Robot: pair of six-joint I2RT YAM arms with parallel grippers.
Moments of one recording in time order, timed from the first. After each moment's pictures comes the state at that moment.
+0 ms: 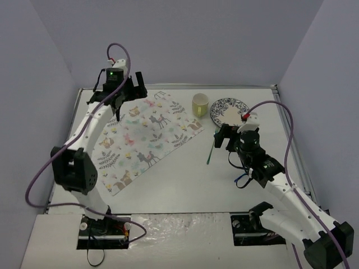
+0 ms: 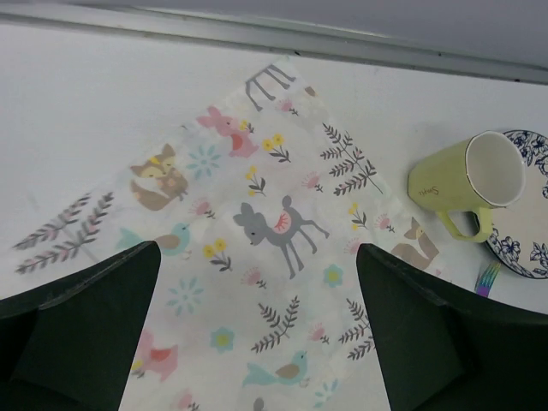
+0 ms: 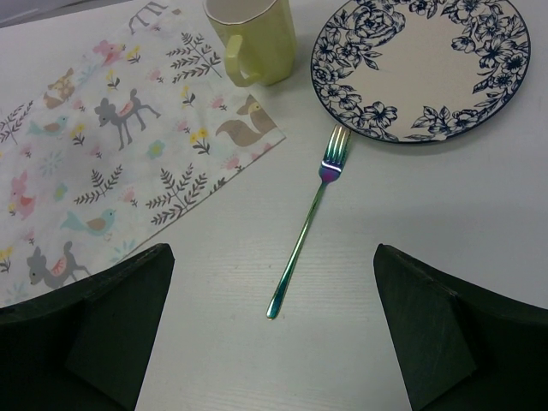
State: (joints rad) left arm -0.21 1.73 1.64 -0.43 0.05 -0.33; right arm 0.48 0.87 0.67 -0.18 0.26 0.41
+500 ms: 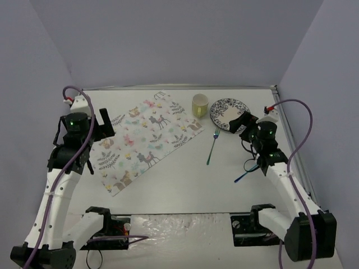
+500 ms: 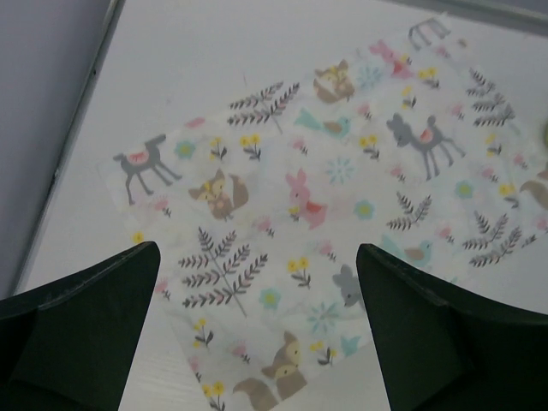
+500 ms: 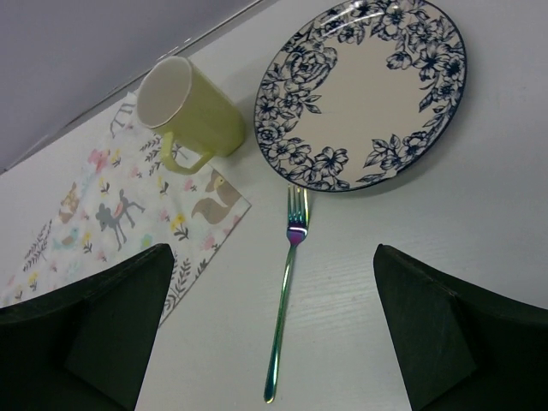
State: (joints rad) left arm -0.13 0.88 1.02 -0.67 -0.22 -0.22; right arm 0.02 1.06 0.62 0.09 -0.06 0.59
